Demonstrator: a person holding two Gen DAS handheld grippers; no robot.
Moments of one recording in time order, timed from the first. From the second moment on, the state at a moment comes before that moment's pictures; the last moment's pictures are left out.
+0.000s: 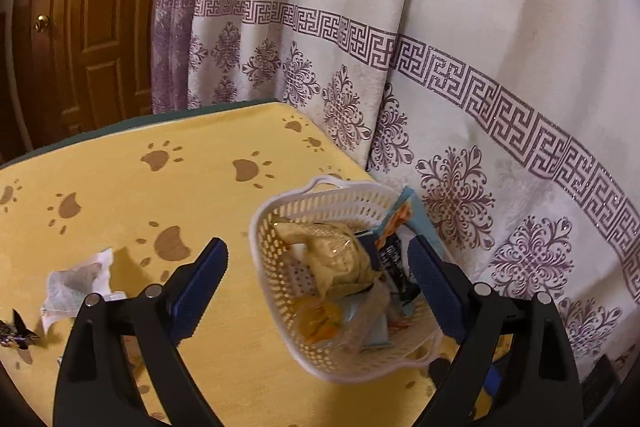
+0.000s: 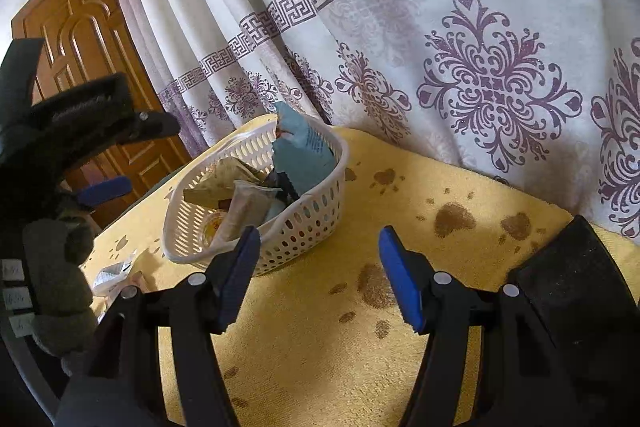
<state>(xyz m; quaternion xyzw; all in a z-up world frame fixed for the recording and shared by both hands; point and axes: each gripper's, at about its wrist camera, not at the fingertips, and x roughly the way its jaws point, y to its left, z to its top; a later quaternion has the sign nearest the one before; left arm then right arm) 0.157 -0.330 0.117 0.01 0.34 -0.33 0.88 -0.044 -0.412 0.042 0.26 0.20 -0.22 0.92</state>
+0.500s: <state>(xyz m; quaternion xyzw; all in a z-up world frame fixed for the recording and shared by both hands) 0.159 -0.258 0.107 0.00 0.34 -0.25 0.91 -0.037 -0.404 0.041 0.23 0.20 -0.21 0.93</state>
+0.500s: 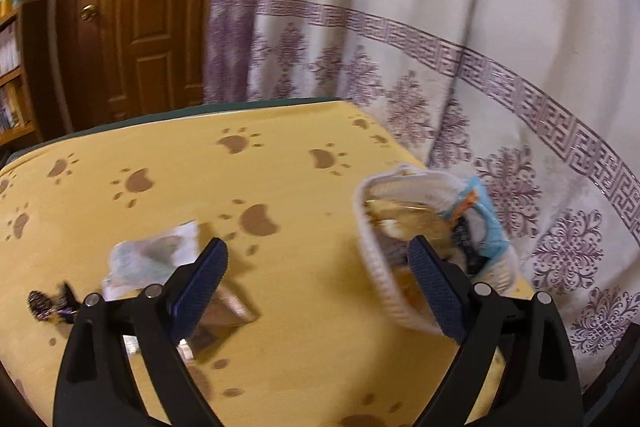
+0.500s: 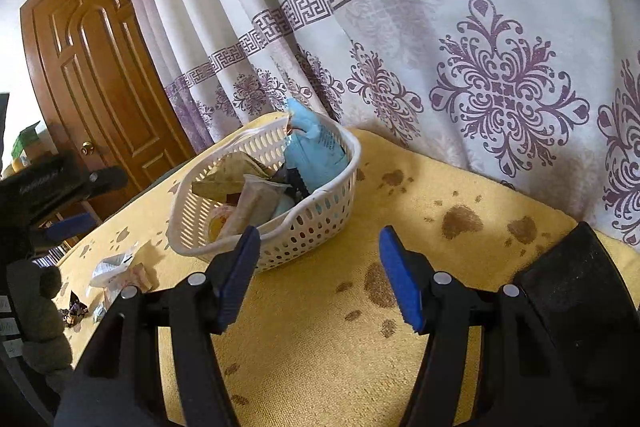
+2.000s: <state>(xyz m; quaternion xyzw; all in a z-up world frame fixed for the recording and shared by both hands) 0.211 -0.052 0.019 -0.07 0.42 -0.04 0.90 -0.024 -0.291 0.067 0.14 0.23 -0.07 0.96</state>
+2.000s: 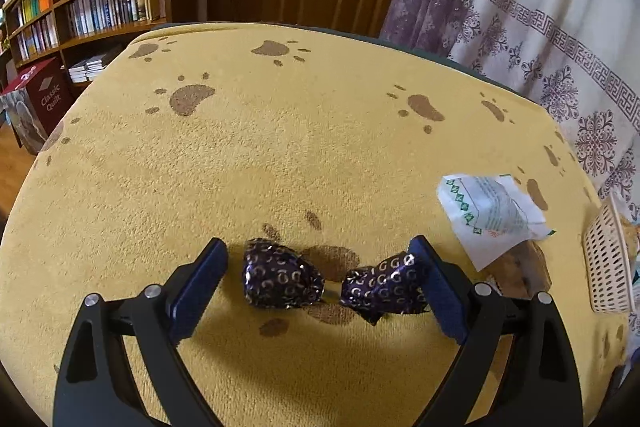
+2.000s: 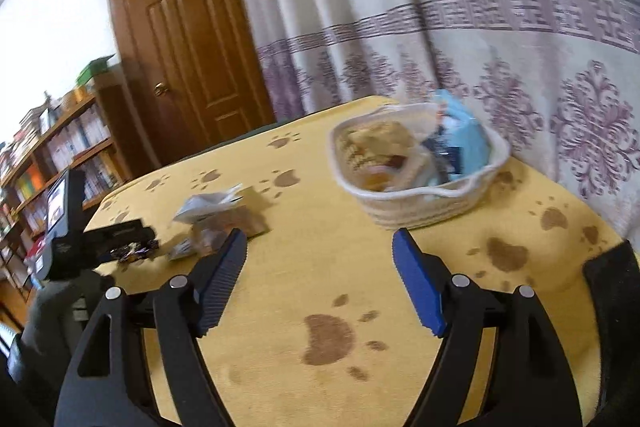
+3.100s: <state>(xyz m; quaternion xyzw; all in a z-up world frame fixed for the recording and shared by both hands) 0.181 -0.010 0.049 -0.11 0.39 -0.06 0.91 0.172 -0.217 0.021 0.05 0.42 0.08 0.90</state>
